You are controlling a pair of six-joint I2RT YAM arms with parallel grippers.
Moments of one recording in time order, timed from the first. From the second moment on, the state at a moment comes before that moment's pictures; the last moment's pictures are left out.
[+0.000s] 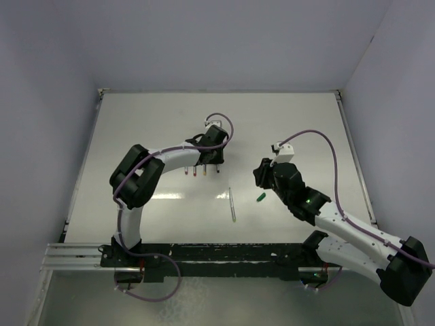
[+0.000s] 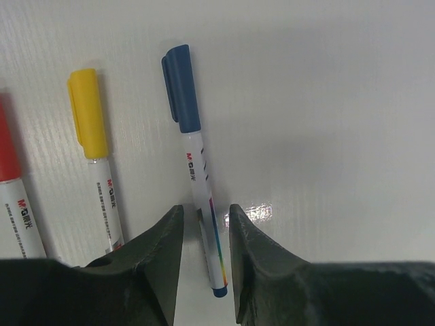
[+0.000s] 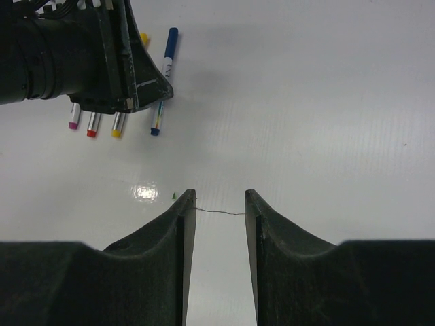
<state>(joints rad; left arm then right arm) -0.68 2.00 1.31 -0.21 -0.22 -0.60 0.73 0.90 0.54 -0.09 0.38 0.47</state>
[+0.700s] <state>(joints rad) -0.80 1.73 1.22 -0.25 -0.22 -0.57 0.73 0.91 0.55 -0.20 0.52 0.57</state>
